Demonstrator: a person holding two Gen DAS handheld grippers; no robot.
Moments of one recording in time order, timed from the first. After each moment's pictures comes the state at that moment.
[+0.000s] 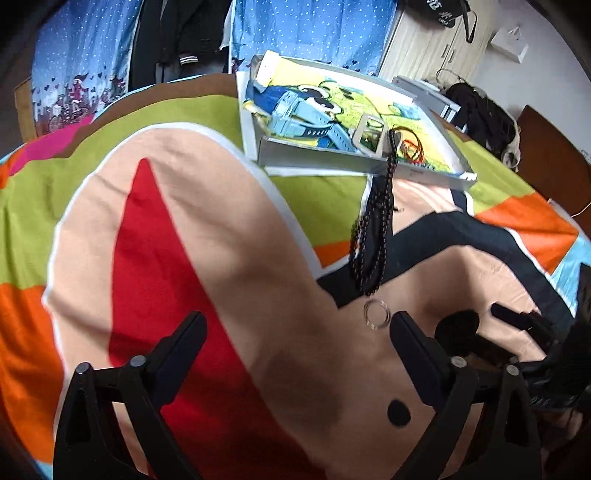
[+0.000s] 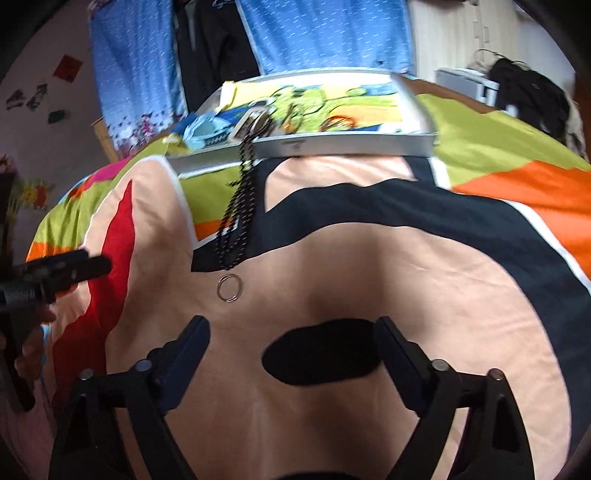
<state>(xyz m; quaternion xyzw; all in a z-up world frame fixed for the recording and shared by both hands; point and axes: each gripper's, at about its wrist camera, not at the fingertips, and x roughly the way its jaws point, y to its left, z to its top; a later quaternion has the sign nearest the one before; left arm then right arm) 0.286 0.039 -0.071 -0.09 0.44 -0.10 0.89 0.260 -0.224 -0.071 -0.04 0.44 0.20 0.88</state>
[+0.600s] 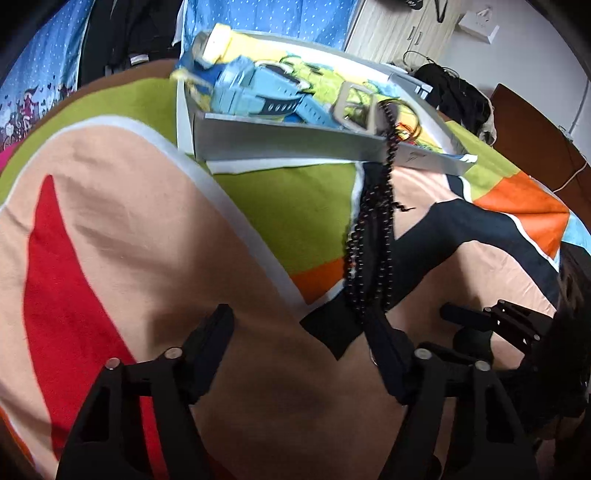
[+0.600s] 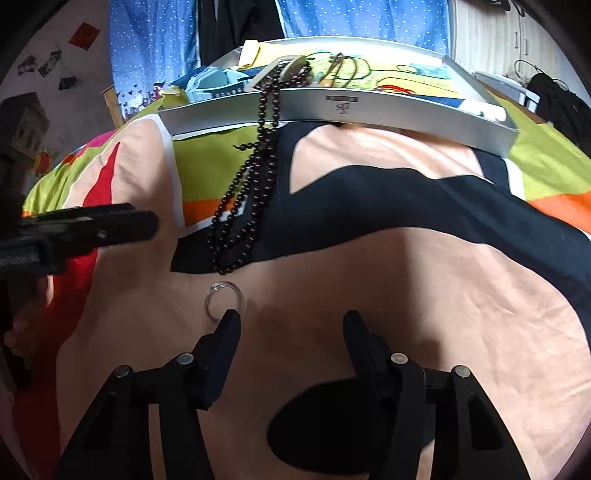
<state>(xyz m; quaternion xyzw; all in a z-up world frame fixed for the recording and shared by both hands) 0.347 0.025 -0.119 -0.08 0.45 -0.17 0.87 0.307 -0.182 -0.122 -0.08 0.45 0.22 0.86</state>
